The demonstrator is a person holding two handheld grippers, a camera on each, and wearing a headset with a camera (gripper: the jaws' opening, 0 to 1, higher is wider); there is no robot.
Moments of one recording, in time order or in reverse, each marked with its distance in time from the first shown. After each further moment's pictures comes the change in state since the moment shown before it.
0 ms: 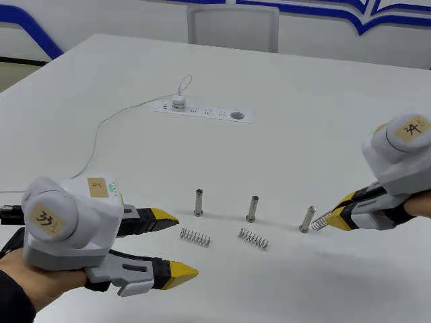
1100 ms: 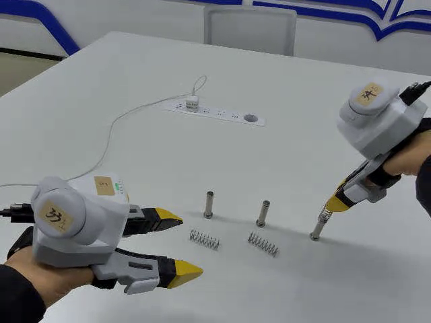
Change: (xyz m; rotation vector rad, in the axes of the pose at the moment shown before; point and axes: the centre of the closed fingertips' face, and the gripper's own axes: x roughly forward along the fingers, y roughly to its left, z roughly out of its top) left arm -0.002 0.008 -0.005 -0.042 -0.013 0.031; right arm 0.034 -0.019 0.012 -0.026 0.242 0.106
